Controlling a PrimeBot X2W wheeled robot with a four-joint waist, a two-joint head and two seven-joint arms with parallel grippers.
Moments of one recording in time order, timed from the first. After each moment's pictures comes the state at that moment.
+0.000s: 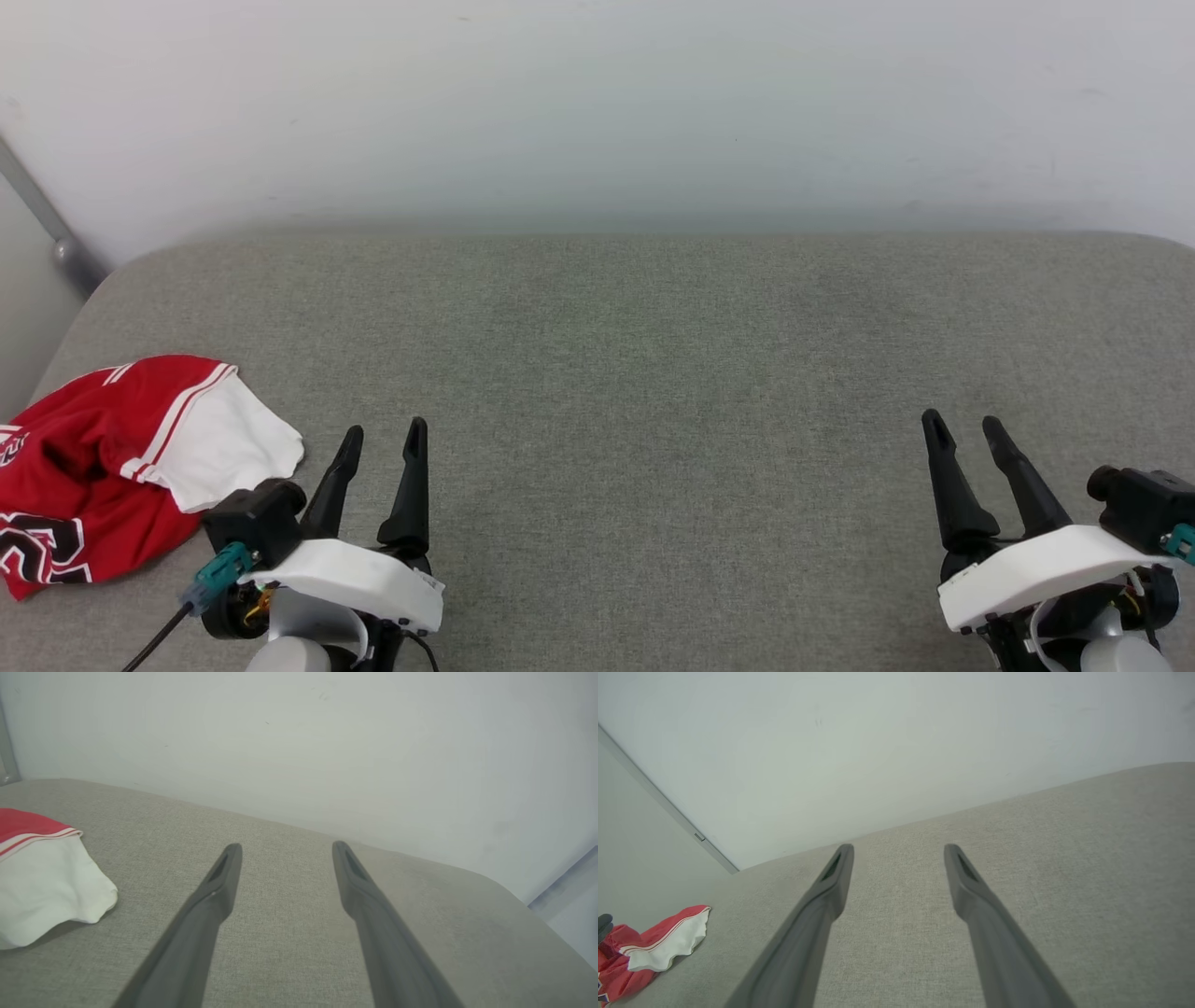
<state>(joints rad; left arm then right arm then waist) -0.11 0.09 -0.08 0.21 -0.46 -0.10 -0.15 -0.05 -0.06 -0.02 0.09 0.45 0.13 -0.01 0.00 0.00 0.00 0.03</state>
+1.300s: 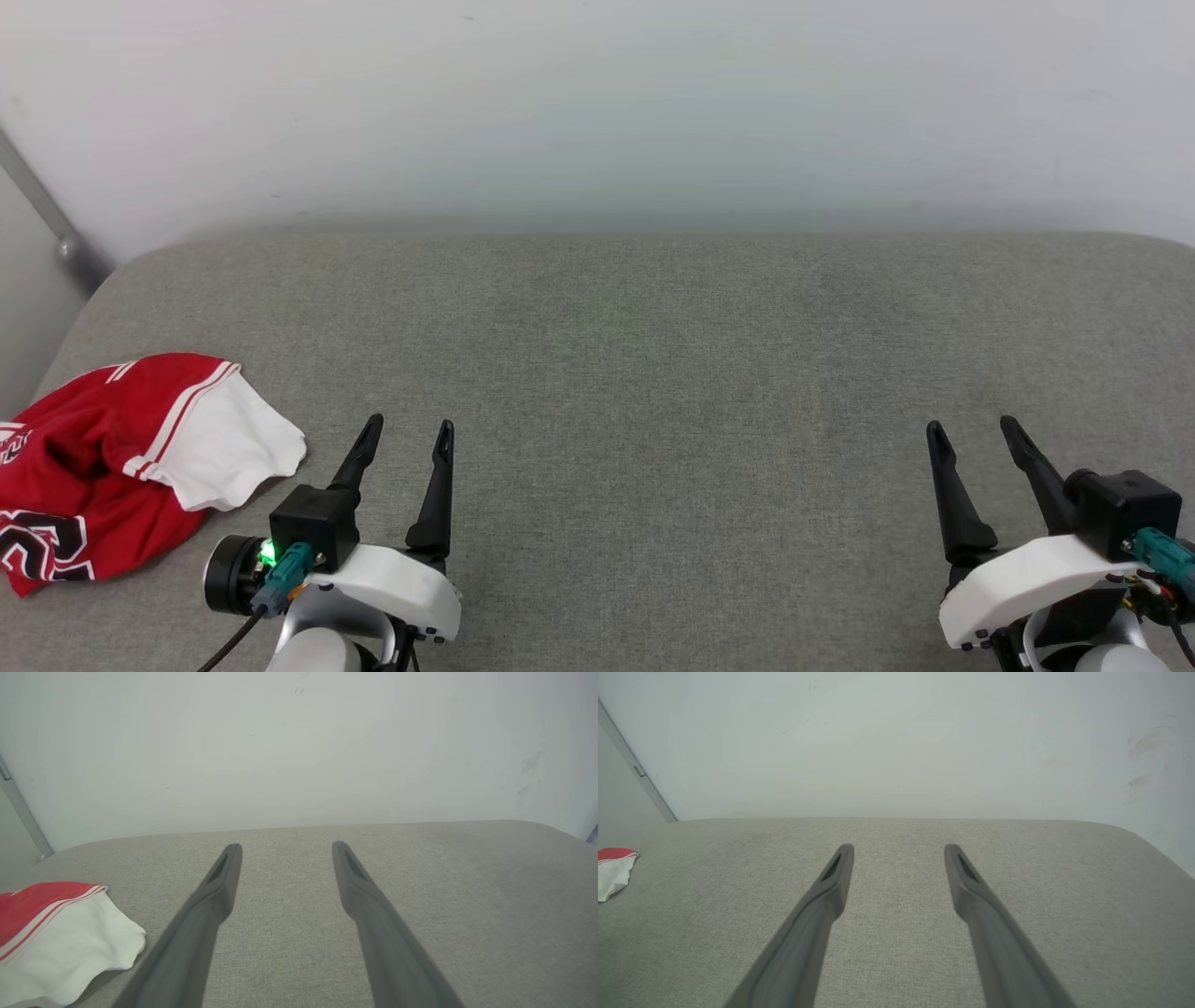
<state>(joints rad) -0.14 0.09 -0.11 0.29 -0.16 -0.08 -0.24 -0.02 -0.05 -0.04 0.03 0.13 0.13 0.01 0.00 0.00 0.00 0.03</state>
